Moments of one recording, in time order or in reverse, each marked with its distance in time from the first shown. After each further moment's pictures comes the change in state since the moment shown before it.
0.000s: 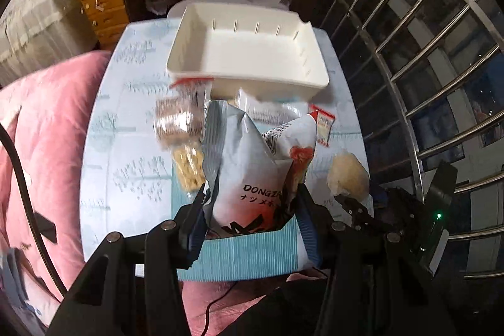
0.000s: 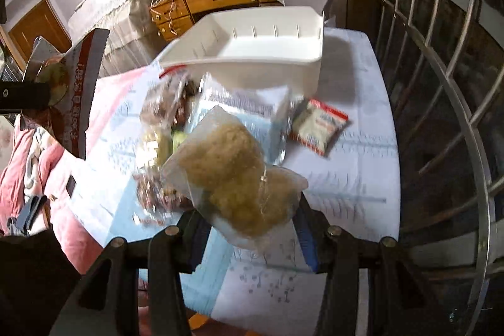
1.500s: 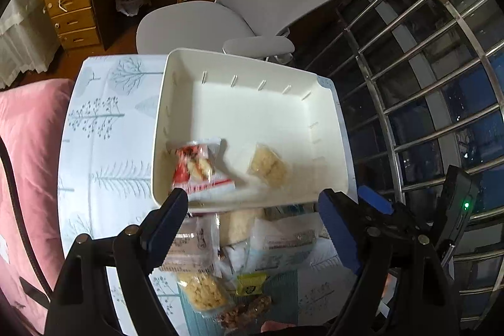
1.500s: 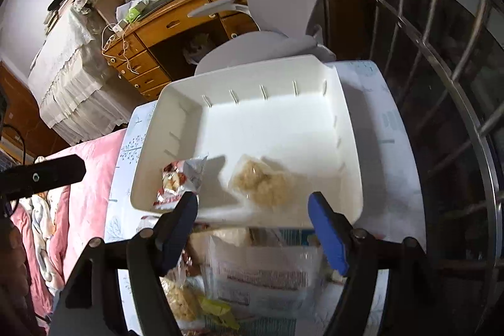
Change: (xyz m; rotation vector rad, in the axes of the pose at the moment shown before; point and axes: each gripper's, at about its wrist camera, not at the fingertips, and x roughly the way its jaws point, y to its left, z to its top) left arm 0.102 0.089 0.202 -0.046 0.036 -0.200; right arm 0.078 0.004 0.198 0.272 0.038 -0.054
